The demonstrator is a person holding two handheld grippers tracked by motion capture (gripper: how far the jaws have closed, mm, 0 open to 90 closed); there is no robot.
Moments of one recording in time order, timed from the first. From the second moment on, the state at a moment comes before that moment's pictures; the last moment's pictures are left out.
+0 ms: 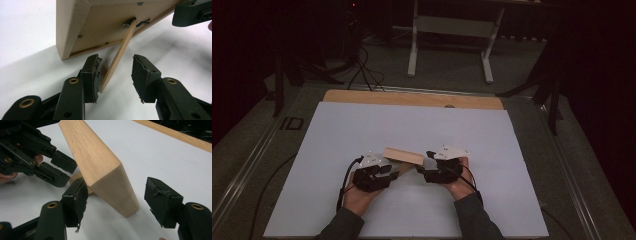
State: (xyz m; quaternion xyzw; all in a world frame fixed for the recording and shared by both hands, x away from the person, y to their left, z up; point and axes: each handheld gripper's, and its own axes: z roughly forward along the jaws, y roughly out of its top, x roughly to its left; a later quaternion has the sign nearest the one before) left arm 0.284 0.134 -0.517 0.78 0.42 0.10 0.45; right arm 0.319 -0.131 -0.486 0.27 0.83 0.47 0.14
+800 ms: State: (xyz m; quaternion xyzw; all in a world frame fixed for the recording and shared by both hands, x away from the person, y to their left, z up) left arm 0.281 0.142 -0.511 0.78 0.42 0.12 0.46; right arm 0.319 -0.138 -0.488 0.25 0.85 0.45 0.11
